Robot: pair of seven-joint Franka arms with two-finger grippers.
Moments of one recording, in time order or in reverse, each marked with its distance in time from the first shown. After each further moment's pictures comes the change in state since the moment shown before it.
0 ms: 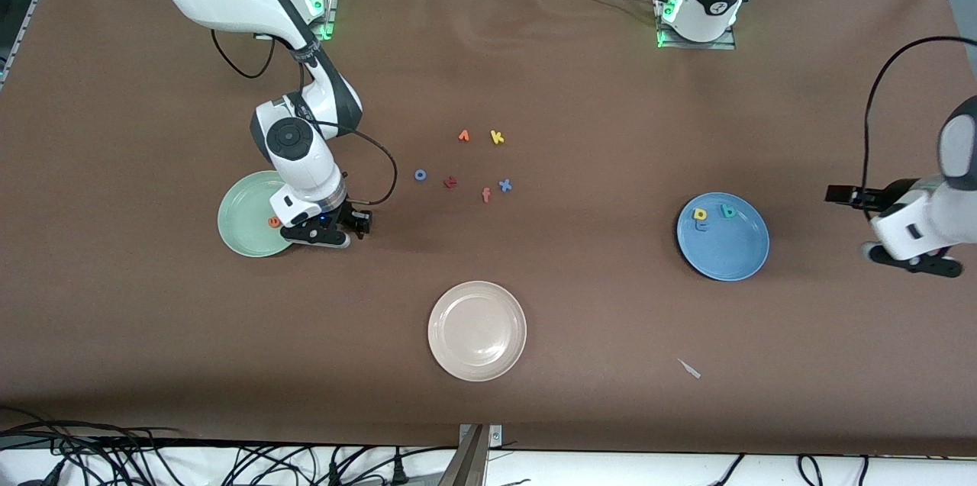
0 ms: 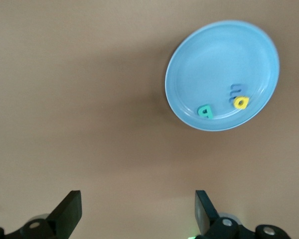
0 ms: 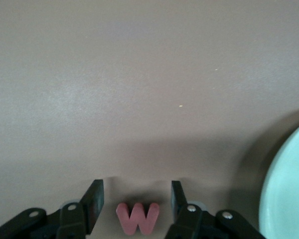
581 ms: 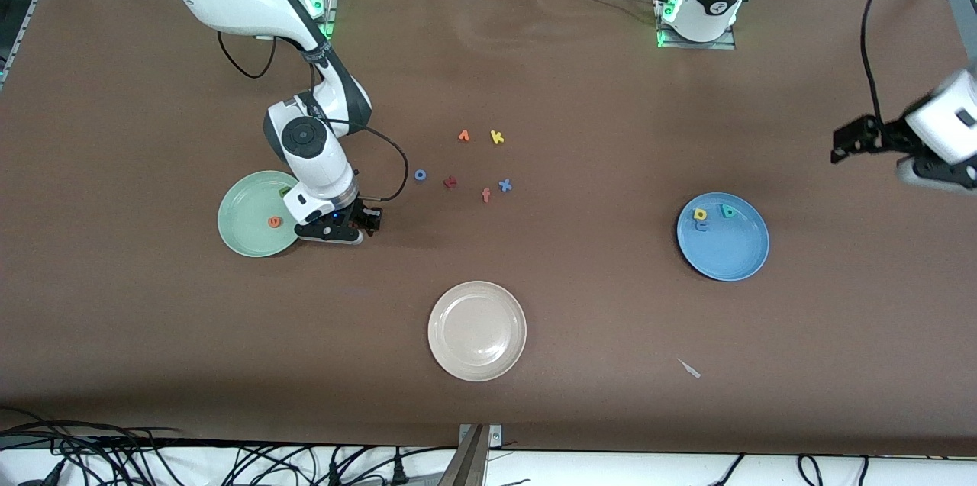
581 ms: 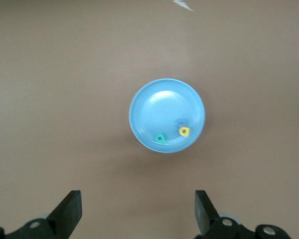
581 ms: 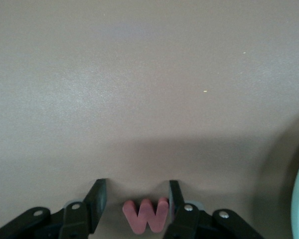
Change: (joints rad) left arm -0.236 -0.409 0.171 -0.261 -0.171 0.153 -0.027; right arm 0.026 0.021 -0.001 -0.001 0.000 0.019 0.010
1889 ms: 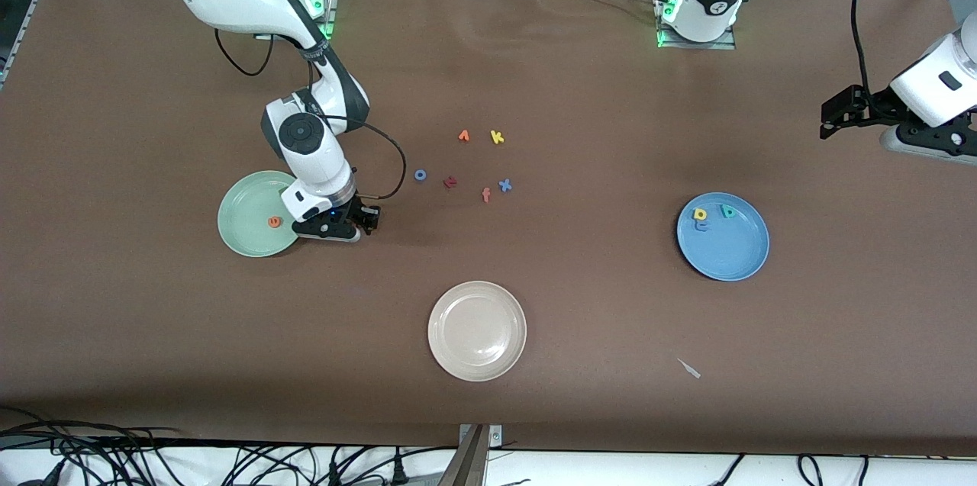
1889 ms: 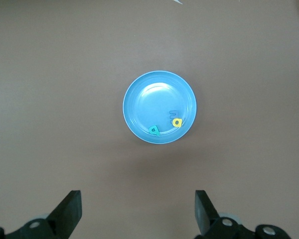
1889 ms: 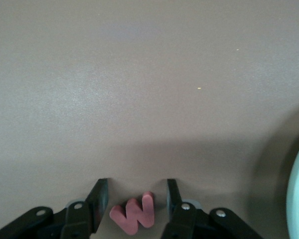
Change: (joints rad) left arm -0.023 -0.048 0.013 -0.041 -0.001 -0.012 0.000; right arm 0.001 -0.012 -0.006 -0.028 -0.002 0.029 0.019
